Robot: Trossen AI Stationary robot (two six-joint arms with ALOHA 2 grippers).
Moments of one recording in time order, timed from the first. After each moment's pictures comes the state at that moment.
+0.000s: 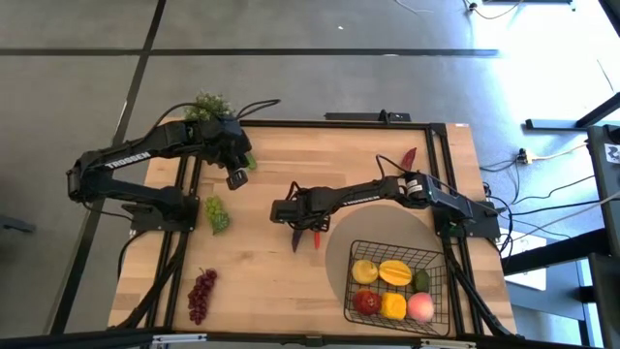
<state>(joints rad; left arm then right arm) 0.38 1.08 1.14 -0.97 -0.04 -0.07 0.09 2.35 1.96 -0.86 0.11 1.80</state>
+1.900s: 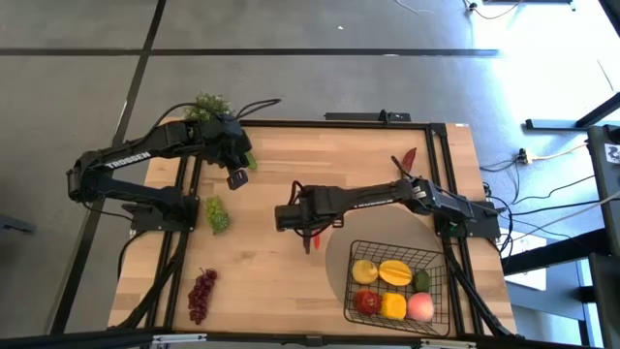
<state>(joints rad) 0.38 1.08 1.14 -0.96 -0.04 -0.07 0.18 2.33 2.33 -1.39 0.19 1.69</state>
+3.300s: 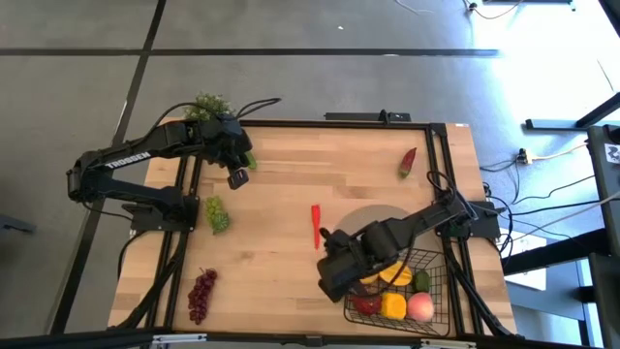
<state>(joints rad) 0.38 1.08 1.14 -0.95 -0.04 -0.07 0.49 2.12 2.35 -1.57 -0.07 1.31</state>
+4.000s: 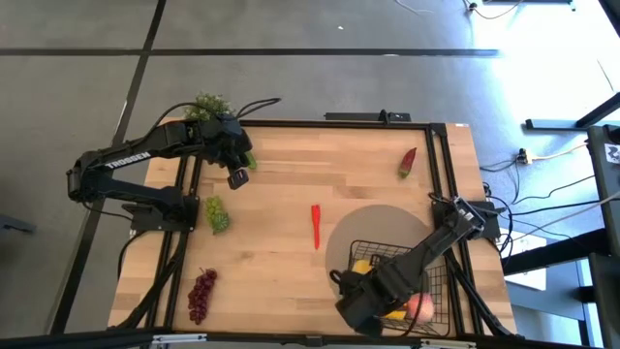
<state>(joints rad) 0.38 1.08 1.14 -0.95 -0.04 -0.07 0.65 2.12 2.18 -1.57 -0.13 0.95</state>
